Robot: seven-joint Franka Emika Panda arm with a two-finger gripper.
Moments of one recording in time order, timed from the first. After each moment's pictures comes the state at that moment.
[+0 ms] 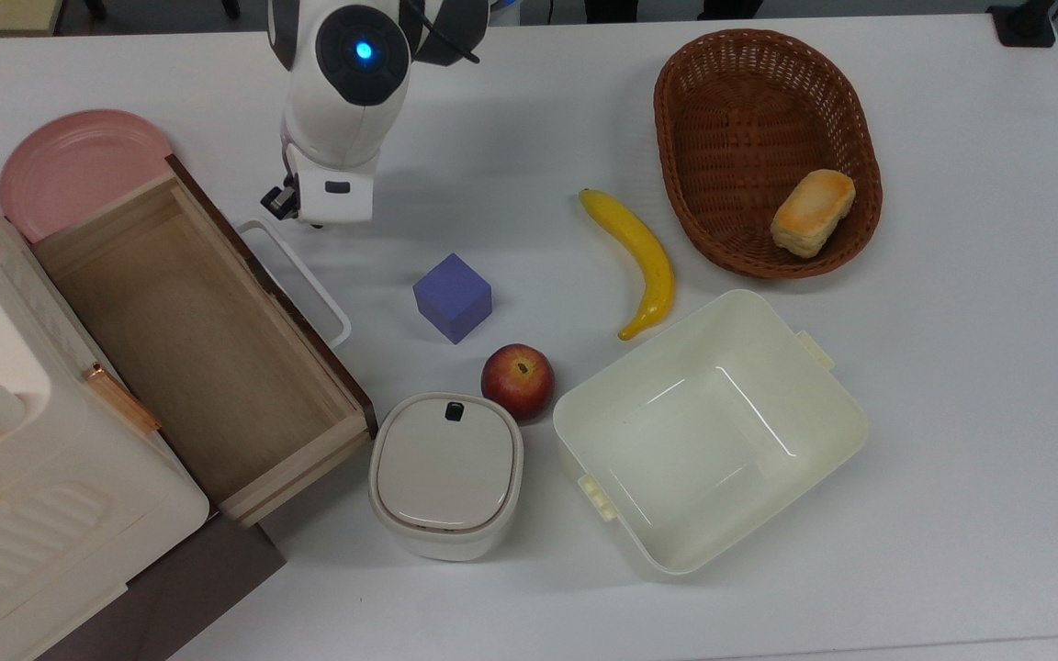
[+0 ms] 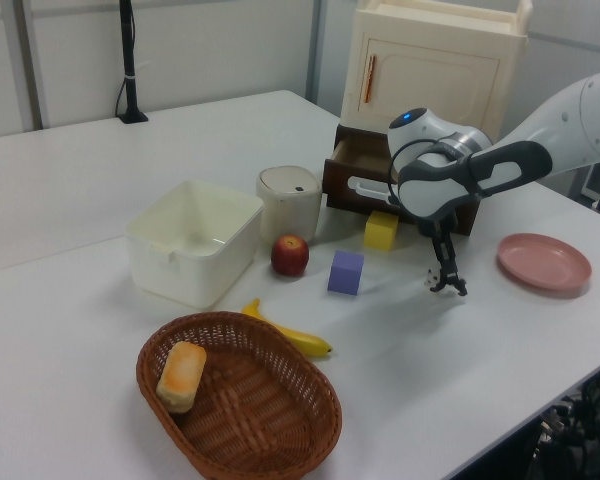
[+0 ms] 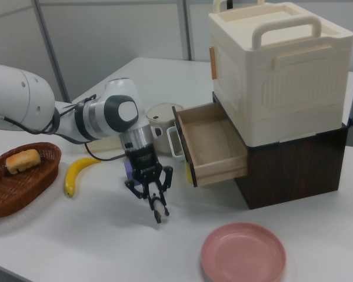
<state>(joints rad) -0.50 0.28 0.42 -1.94 -0.54 1.91 -0.75</state>
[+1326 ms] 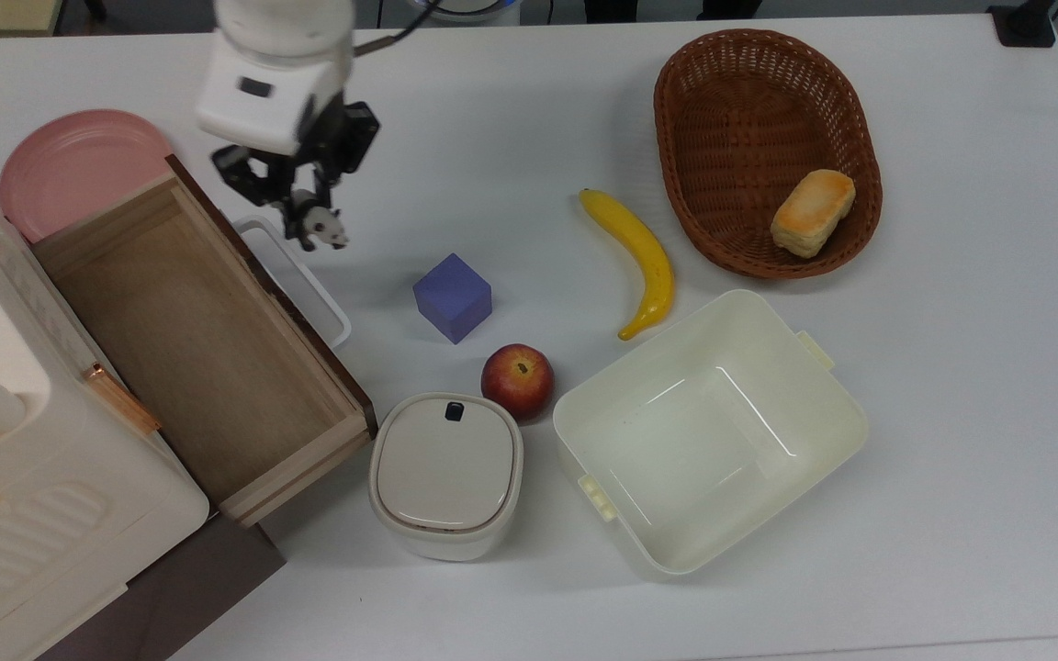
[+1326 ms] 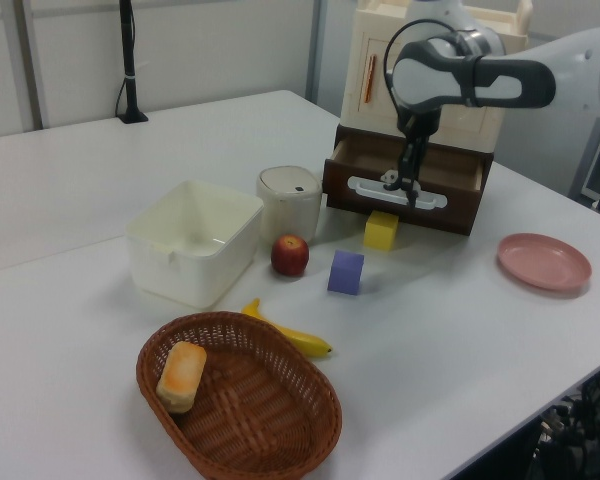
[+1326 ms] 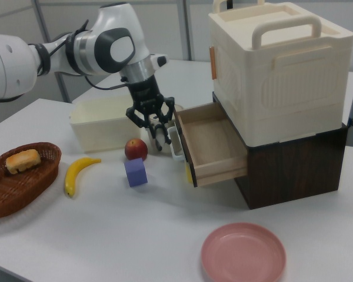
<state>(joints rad) -0.40 0.26 0.34 -1.57 -0.26 1.88 -0.57</state>
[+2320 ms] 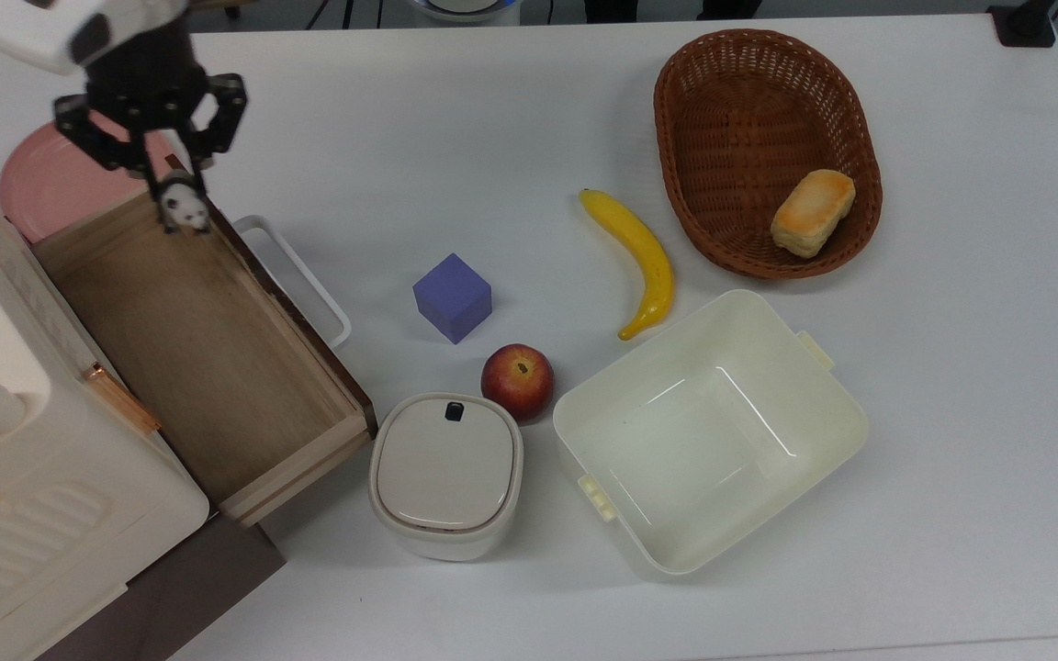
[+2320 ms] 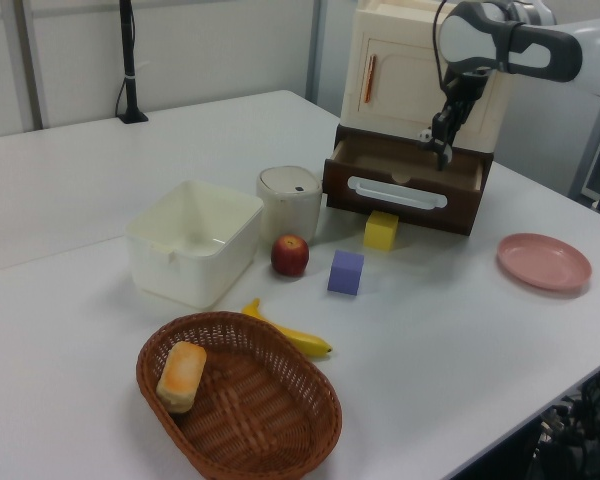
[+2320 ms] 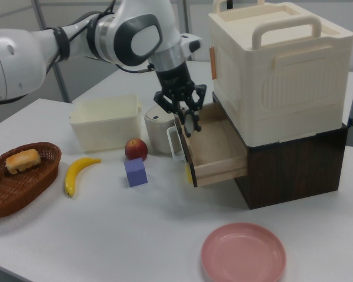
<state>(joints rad) -0.39 0.26 0.14 -1.46 -0.10 1.93 -0.57</state>
